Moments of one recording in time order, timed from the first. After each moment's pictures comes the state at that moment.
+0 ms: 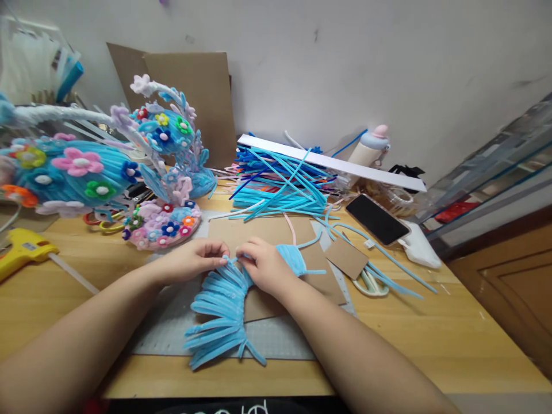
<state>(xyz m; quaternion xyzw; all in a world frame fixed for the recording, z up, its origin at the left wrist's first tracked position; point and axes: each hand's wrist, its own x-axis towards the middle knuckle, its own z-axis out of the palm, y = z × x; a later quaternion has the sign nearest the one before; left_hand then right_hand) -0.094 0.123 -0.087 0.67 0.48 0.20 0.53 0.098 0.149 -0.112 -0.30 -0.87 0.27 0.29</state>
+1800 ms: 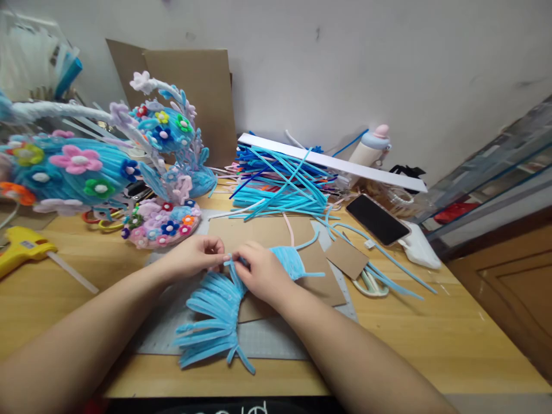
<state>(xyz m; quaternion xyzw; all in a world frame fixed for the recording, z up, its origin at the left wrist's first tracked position) -0.091 0.125 -0.092 0.61 0.56 0.24 0.50 0.092 0.135 -0.108 -0.33 -0.87 0.25 0.28</state>
